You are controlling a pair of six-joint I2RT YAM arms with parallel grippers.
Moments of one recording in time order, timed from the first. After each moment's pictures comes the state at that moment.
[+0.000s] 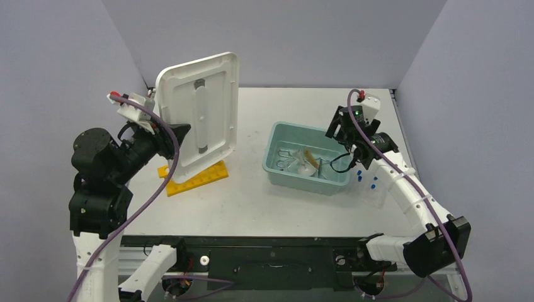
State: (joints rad) left arm -0.13 0.84 1.46 -0.67 0.42 -0.14; right arm 0.39 1.24 1.21 -0.64 0.48 0.57
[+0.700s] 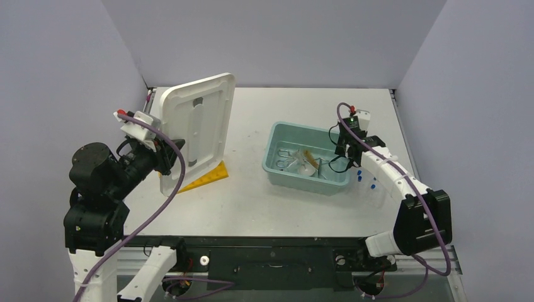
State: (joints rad) left arm -0.13 0.75 1.44 -0.82 0.37 0.04; right arm 0.26 1.39 1.02 -0.55 0.42 0.42
